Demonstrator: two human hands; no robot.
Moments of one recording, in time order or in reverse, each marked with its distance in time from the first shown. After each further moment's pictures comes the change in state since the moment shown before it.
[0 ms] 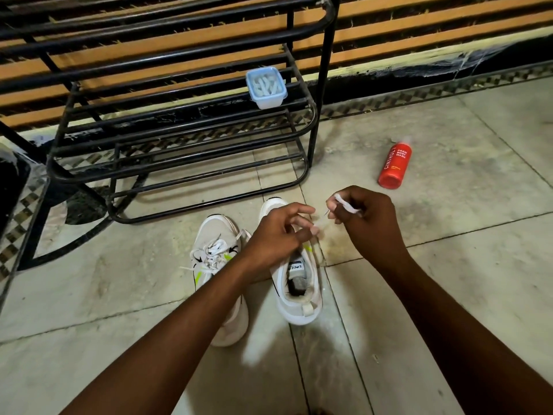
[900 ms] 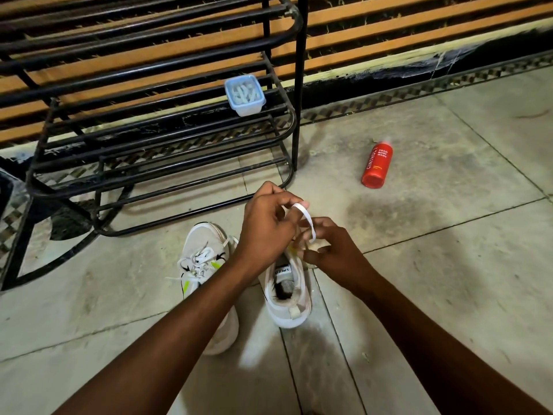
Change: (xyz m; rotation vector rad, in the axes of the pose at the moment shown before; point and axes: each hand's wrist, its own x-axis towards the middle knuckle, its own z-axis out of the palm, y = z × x) left_hand 0.001 0.045 0.011 0.209 0.334 0.256; right_hand -0.030 0.036 0.017 0.033 -0.241 0.120
